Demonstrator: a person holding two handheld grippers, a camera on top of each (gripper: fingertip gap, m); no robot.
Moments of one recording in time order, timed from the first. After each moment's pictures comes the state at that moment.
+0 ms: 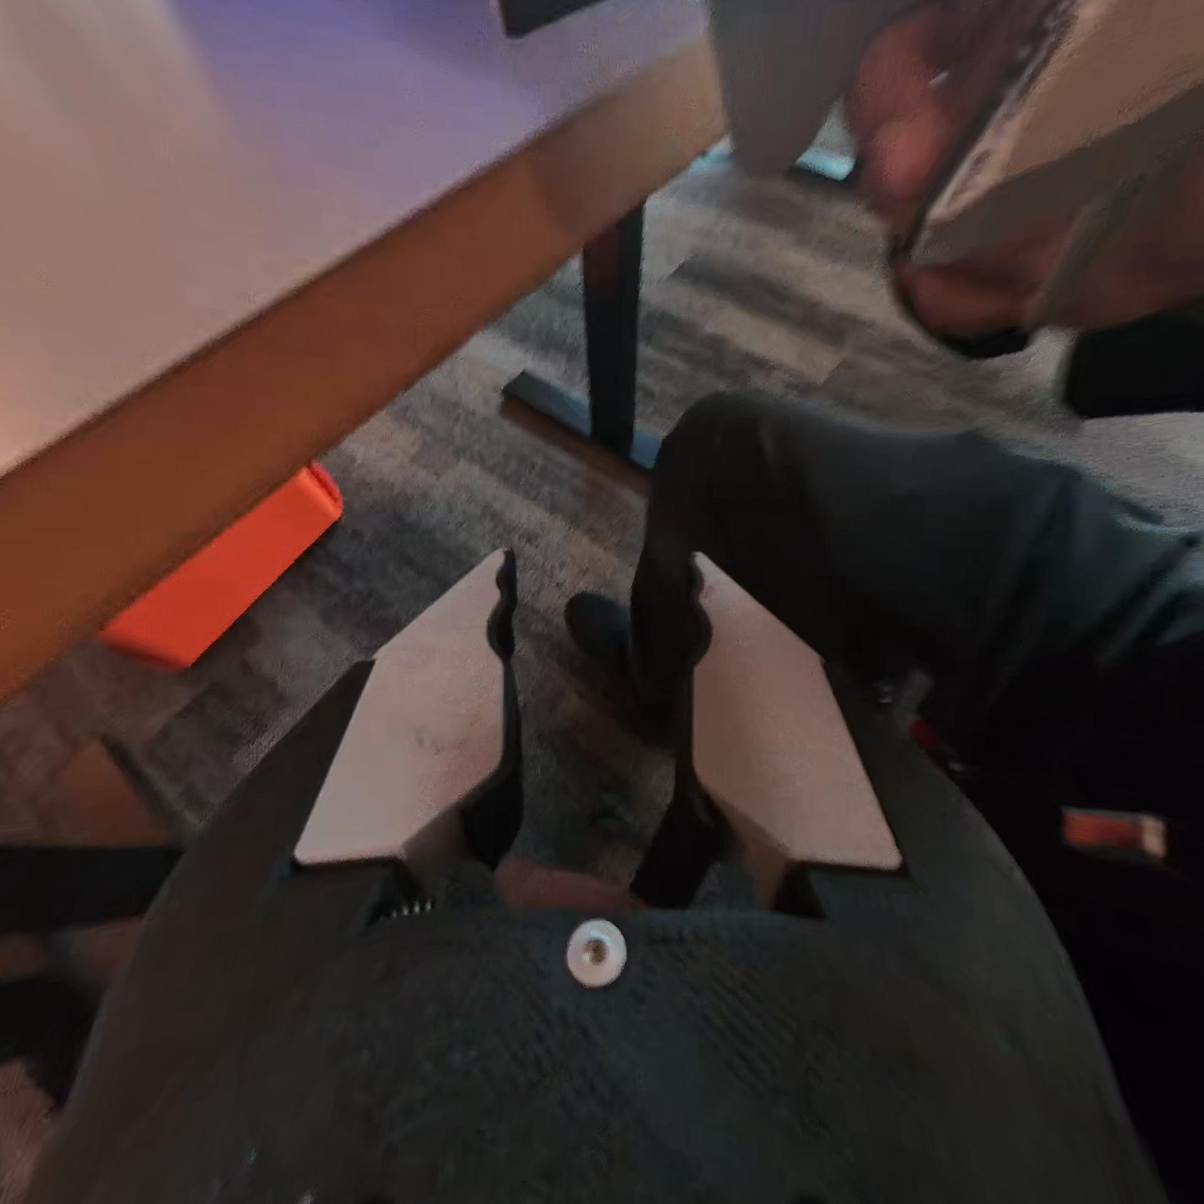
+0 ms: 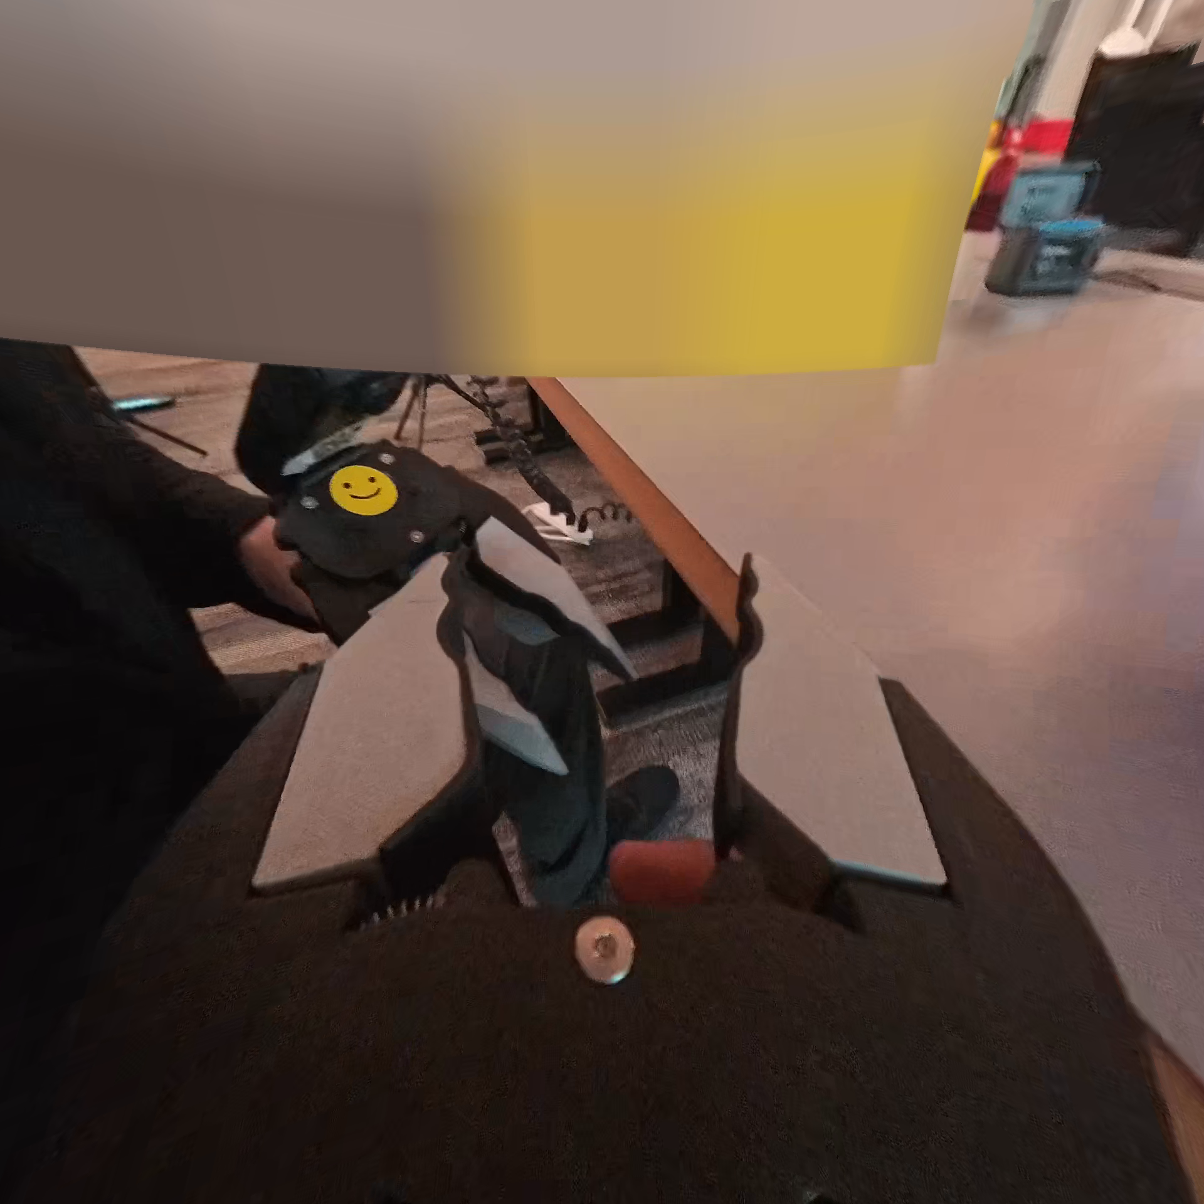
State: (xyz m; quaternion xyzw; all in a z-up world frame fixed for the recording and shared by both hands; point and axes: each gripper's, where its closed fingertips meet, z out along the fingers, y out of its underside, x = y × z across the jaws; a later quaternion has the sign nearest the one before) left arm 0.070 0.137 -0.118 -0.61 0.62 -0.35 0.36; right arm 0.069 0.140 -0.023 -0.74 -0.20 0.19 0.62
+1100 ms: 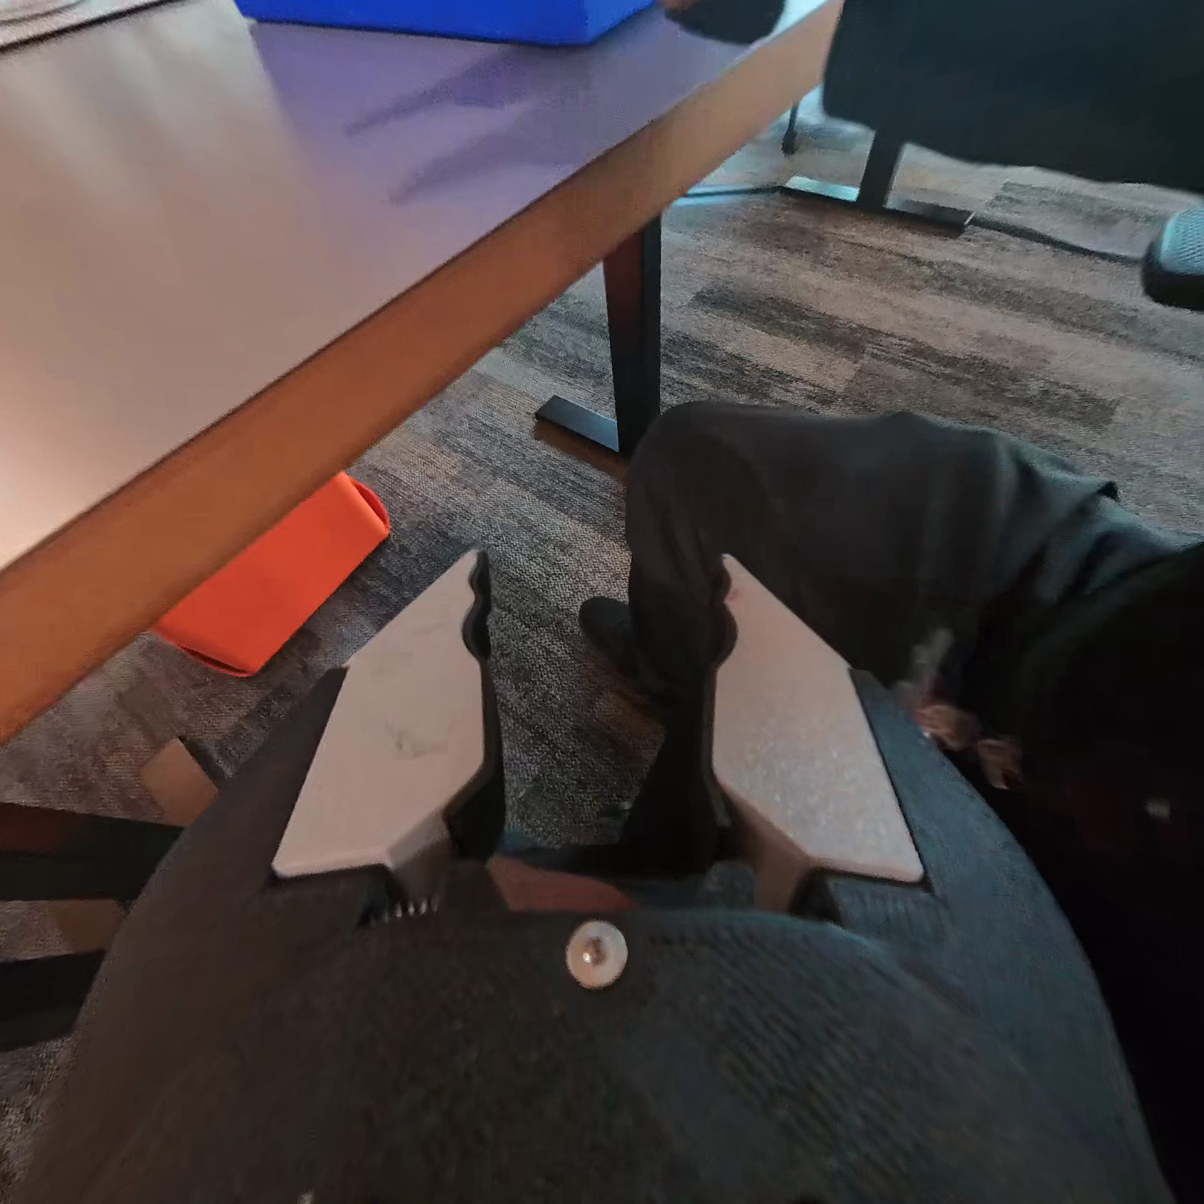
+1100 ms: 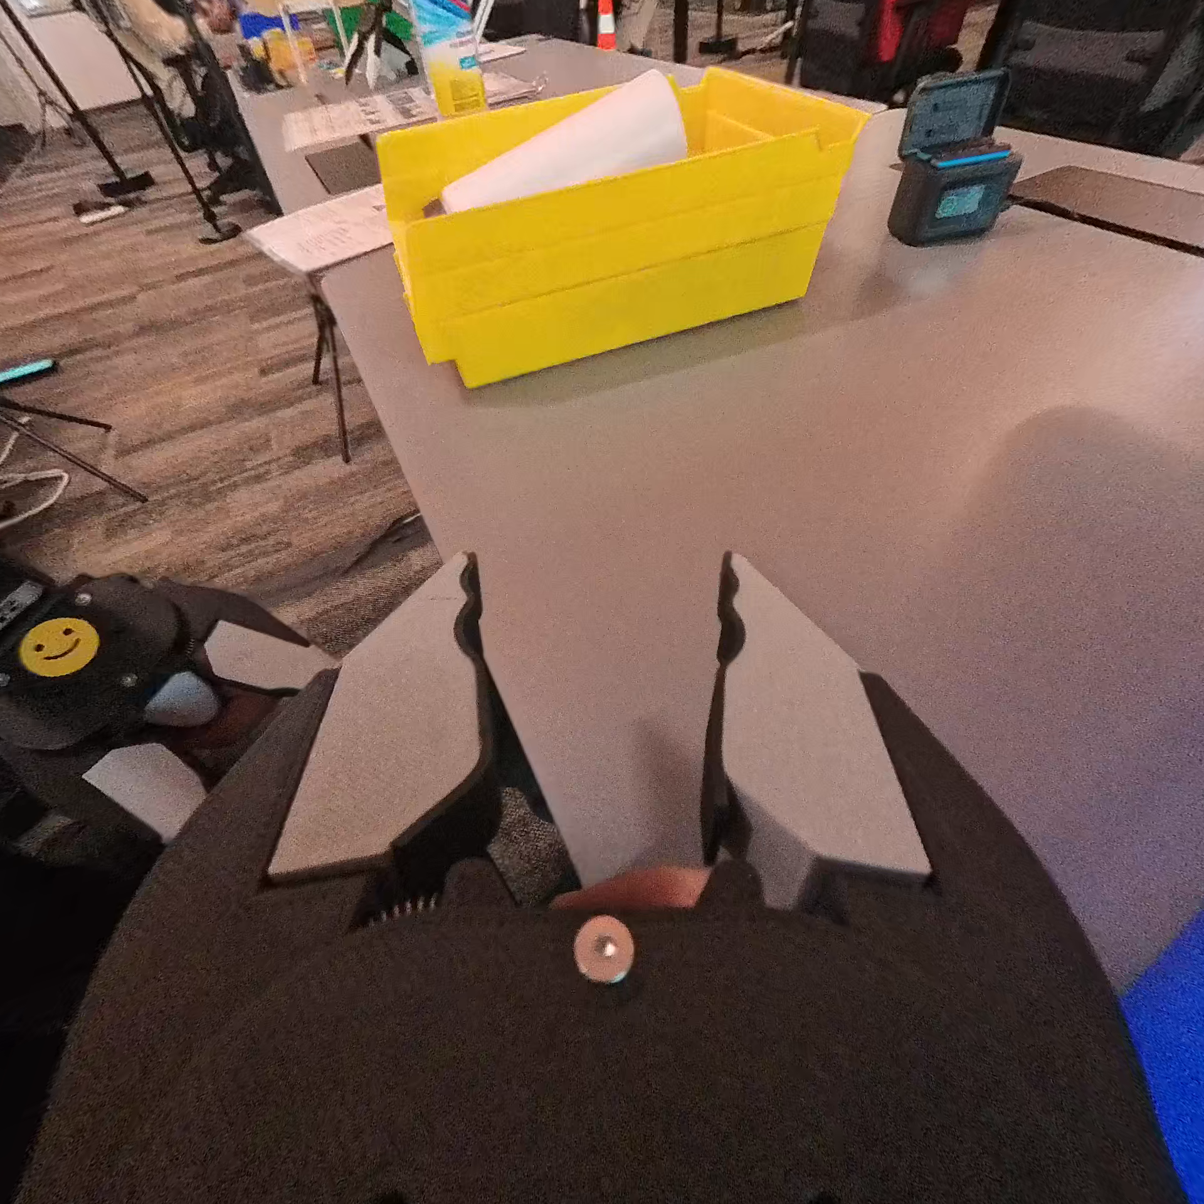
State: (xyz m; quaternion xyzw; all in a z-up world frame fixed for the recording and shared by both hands) left arm 0.019 0.149 -0.096 -0.59 0.62 -0.34 0.40; right arm 0.104 0.233 0.028 -0.81 -0.15 0.16 0.55
